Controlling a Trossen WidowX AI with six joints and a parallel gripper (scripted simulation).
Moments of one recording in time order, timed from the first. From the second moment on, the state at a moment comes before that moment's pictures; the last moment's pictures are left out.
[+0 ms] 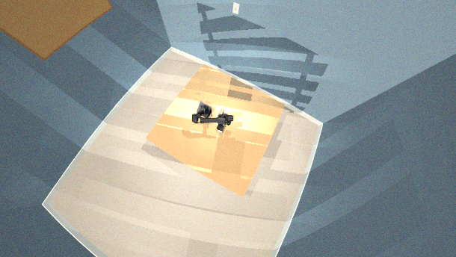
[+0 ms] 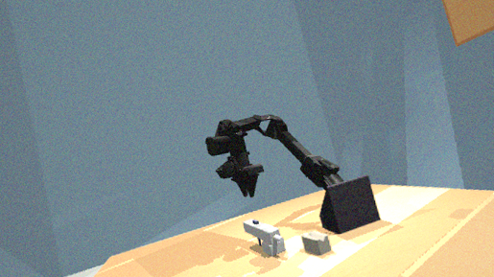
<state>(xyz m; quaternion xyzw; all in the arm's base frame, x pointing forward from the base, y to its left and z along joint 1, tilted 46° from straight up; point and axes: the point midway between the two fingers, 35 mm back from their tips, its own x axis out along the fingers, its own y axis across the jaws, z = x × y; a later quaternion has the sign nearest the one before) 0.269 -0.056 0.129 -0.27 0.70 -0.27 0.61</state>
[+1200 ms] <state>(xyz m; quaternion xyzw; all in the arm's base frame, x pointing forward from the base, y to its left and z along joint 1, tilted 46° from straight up) 0.252 -0.014 -0.048 -0.62 0.68 0.30 0.25</state>
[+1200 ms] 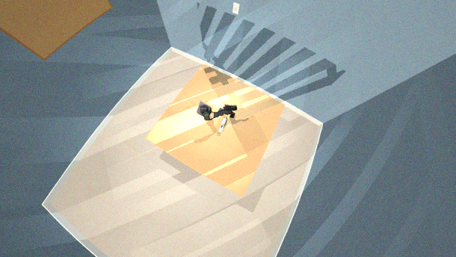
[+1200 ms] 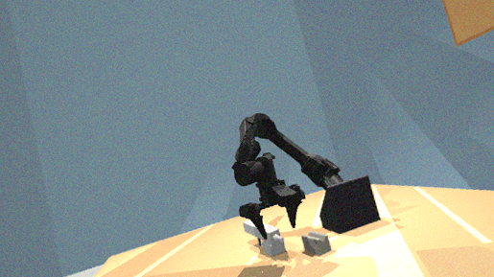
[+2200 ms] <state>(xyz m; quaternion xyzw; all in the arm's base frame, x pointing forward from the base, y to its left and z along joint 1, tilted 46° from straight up) 0.251 -0.042 -0.066 -0.62 0.68 0.30 0.25</state>
